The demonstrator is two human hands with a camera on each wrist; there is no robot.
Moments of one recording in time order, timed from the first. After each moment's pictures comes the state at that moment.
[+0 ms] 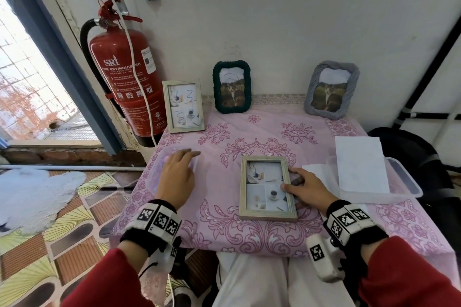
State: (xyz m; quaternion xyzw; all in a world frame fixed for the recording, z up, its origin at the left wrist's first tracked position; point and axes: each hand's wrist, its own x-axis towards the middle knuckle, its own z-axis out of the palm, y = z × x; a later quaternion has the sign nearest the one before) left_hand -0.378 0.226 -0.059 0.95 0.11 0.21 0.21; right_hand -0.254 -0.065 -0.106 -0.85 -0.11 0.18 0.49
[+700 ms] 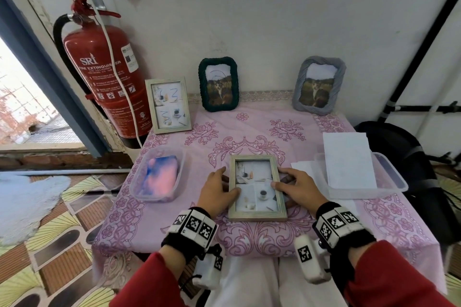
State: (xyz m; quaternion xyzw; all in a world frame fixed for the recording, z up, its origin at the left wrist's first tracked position) left_hand -0.337 0.140 -0.096 0.88 0.15 0.01 0.46; right_hand -0.260 -0.067 -0.104 -0.83 -0.09 0.14 0.53
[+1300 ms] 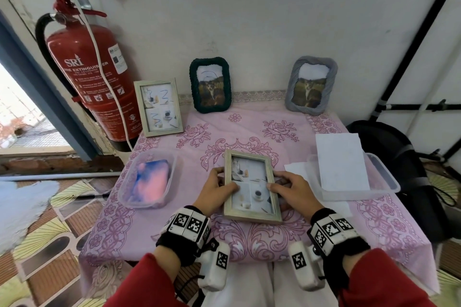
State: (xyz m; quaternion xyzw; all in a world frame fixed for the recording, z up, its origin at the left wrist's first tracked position) left_hand -0.323 0.130 -0.090 0.73 0.18 -0.02 0.65; right_hand -0.263 -0.068 -0.107 -0.81 -0.08 0.12 0.57
